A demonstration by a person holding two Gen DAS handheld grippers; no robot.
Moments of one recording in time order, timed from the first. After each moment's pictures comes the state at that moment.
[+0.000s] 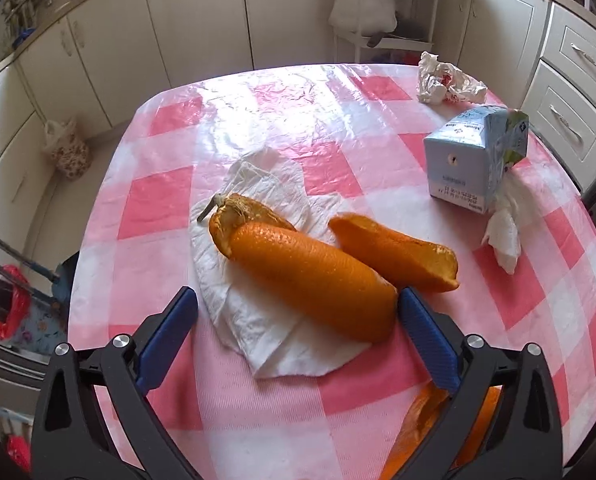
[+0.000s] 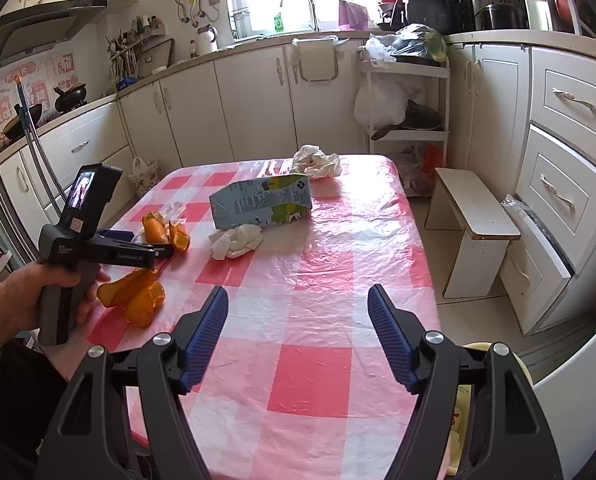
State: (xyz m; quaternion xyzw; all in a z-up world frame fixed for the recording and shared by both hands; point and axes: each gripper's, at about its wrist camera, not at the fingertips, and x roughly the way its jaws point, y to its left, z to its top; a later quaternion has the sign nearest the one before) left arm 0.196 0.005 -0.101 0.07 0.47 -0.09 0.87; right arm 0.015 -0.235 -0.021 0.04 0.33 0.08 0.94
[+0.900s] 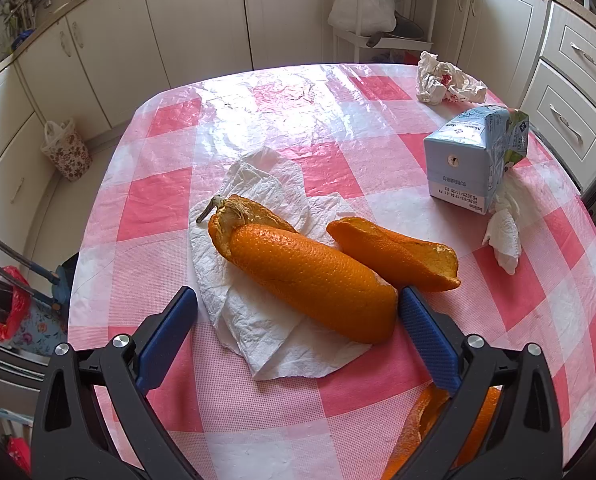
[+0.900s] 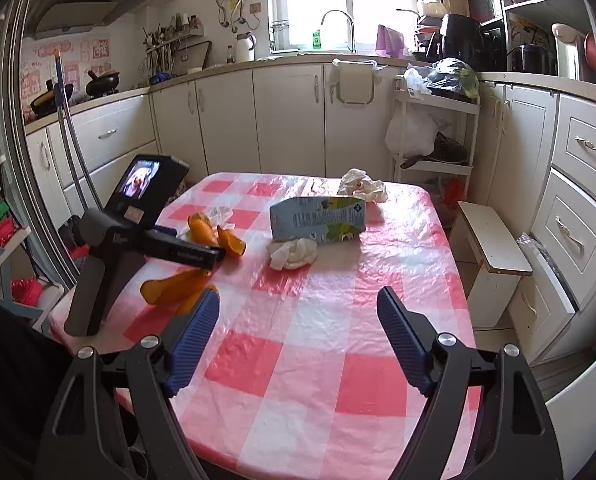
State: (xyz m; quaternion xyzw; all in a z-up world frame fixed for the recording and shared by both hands) left arm 0.198 0.004 -0.101 0.07 0.47 -0.09 0.87; right arm -0.007 -0.181 -0.007 -0.01 0.29 0.11 0.95
